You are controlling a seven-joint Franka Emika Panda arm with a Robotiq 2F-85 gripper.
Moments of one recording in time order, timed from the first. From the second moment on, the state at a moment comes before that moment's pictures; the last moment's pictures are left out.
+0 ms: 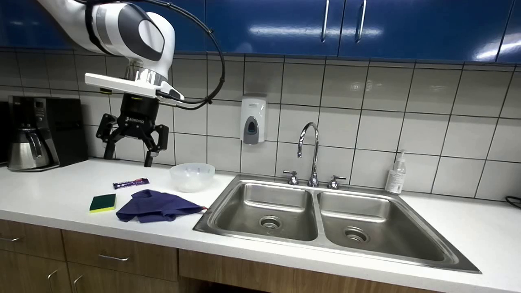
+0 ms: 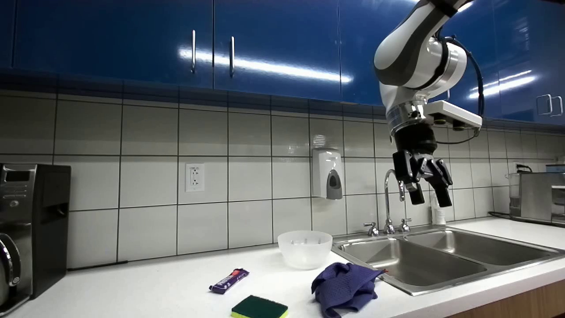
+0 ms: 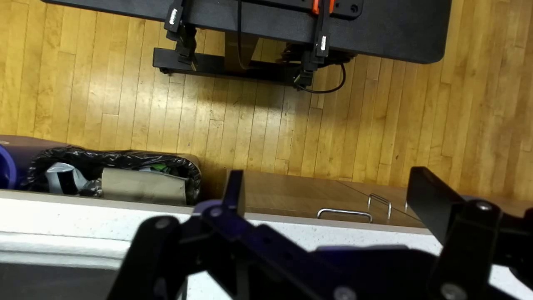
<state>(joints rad) 0.06 -0.31 -0.07 -2.42 0.06 1.82 -0.24</state>
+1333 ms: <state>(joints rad) 0.06 -0.31 -0.07 -2.42 0.06 1.82 -0.24</state>
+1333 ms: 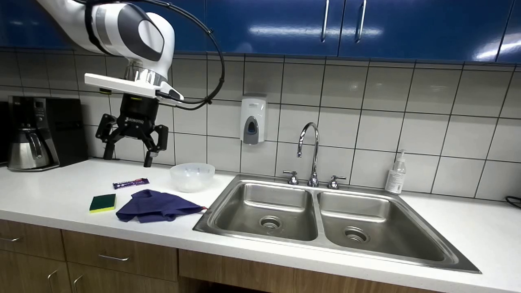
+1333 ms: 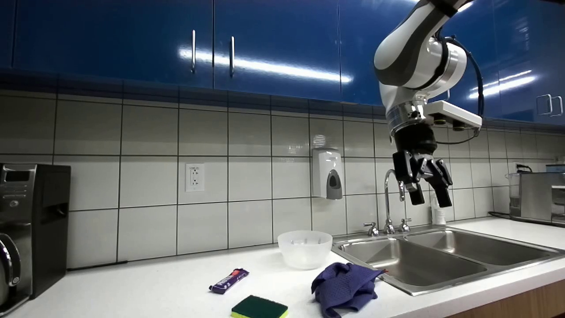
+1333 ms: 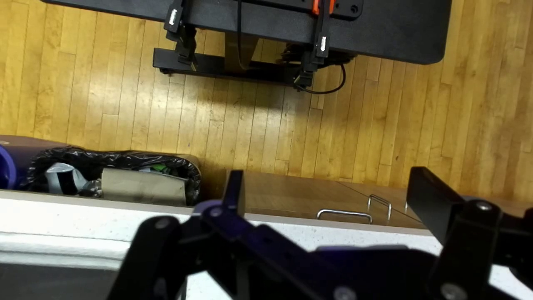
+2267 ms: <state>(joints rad) 0.17 -0.31 0.14 -2.60 0.14 2.04 0.02</state>
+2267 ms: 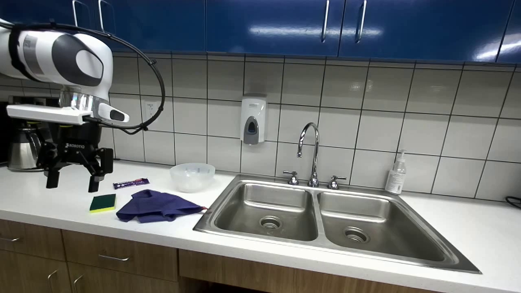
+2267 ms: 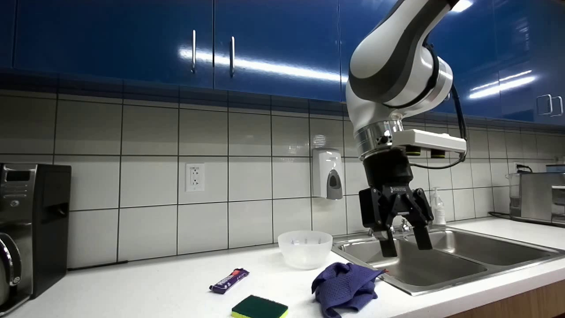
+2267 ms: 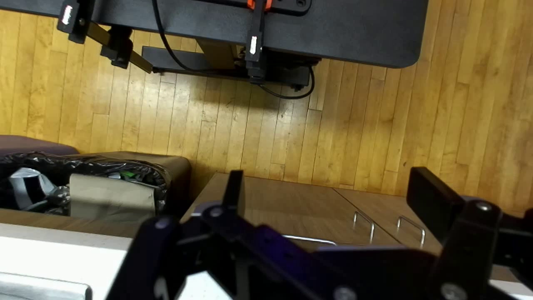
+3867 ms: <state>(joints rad) 0.13 0.10 0.10 -2.32 -0.05 2.30 0.45</state>
